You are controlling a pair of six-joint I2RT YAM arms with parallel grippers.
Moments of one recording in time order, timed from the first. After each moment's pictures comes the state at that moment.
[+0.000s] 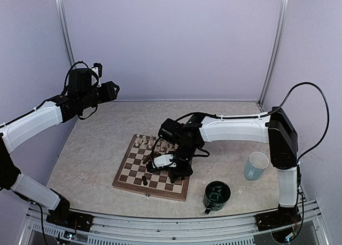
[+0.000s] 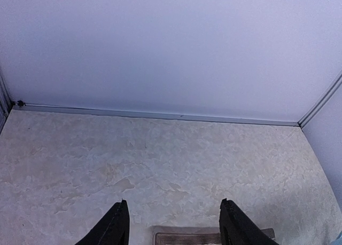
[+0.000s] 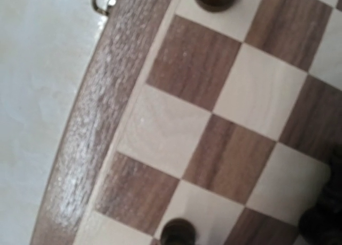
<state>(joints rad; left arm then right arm) -0.40 1.38 1.16 -0.10 -0.12 -0.34 1.04 2.08 1.66 -0.92 -0.28 -0.74</state>
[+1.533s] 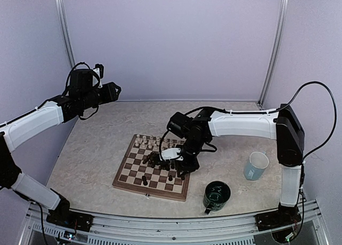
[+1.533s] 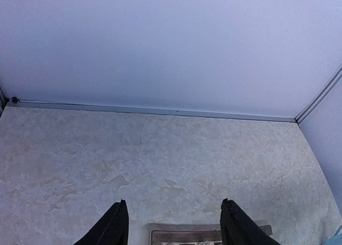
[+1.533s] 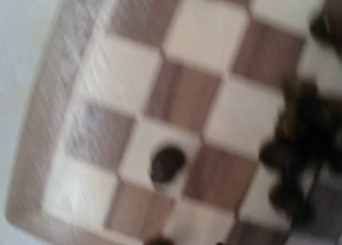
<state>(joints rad) -0.40 1.39 1.16 -0.10 -0.09 -0.35 0.99 2.03 1.63 -0.92 -0.27 -0.73</state>
